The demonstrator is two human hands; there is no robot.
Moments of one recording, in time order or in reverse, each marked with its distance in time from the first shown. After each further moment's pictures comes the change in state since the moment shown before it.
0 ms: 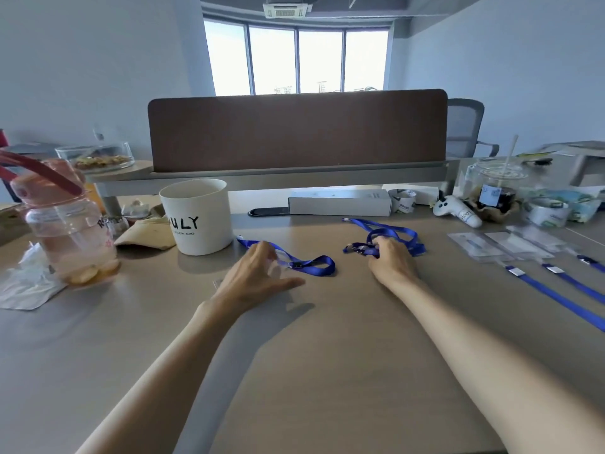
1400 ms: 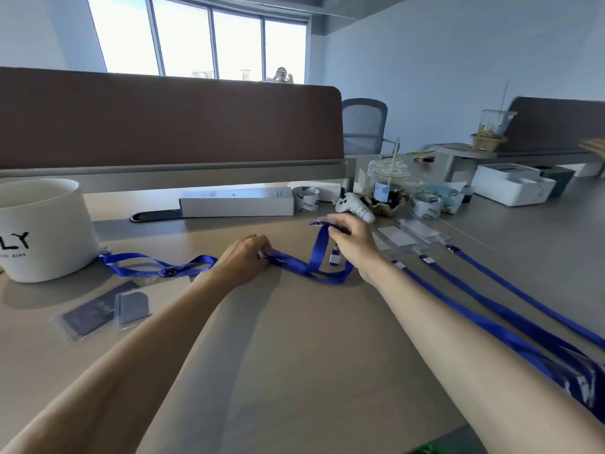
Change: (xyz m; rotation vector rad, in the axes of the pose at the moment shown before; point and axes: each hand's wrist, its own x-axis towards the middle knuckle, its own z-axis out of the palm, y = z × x) left_hand 0.110 0.108 0.124 -0.037 -0.172 0.285; right_hand 0.023 0.086 -0.090 0.642 0.062 0.147
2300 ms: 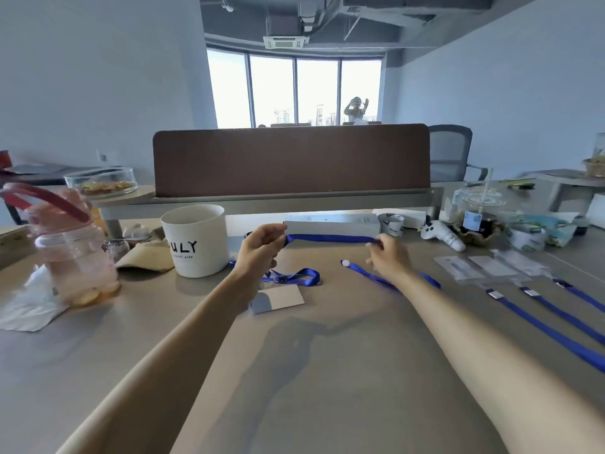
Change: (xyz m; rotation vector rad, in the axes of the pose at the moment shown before) left_hand -0.110 -0.020 -0.136 -0.920 0.402 -0.284; right_hand -0.014 -0.048 0.088 -0.250 -0.062 -0.106
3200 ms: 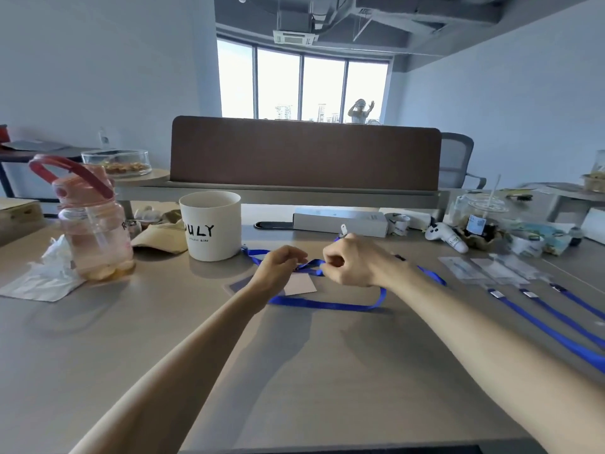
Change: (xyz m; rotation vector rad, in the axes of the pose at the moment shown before) left_hand -0.026 -0.031 -0.014 0.262 -0.142 -0.046; right_hand -0.079 -0.099 0.008 -0.510 -0.401 -0.699
